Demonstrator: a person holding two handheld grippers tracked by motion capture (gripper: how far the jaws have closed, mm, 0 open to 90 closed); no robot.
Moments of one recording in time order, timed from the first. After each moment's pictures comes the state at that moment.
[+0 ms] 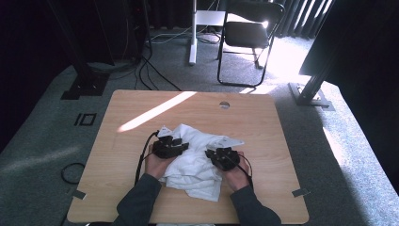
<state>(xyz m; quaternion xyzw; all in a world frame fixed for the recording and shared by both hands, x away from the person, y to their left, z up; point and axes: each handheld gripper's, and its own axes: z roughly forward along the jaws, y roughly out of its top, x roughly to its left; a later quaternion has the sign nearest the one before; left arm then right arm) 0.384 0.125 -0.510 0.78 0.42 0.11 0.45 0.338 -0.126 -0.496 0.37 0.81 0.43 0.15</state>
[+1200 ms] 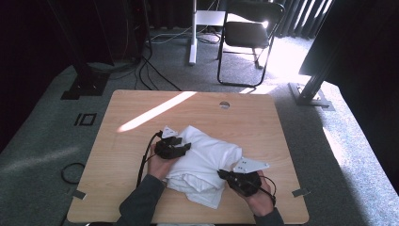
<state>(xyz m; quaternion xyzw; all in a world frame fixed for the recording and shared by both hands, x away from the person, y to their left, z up) 0.378 0.113 -0.505 0.78 0.43 0.14 0.44 0.256 -0.172 -0.474 0.30 0.83 0.45 0.13</state>
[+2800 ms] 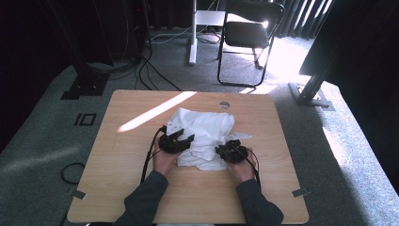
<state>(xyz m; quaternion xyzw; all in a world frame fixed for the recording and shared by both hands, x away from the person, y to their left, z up) 0.381 0.107 -0.495 0.76 0.41 0.21 0.46 0.372 -0.163 -0.527 0.45 0.79 0.39 0.15</state>
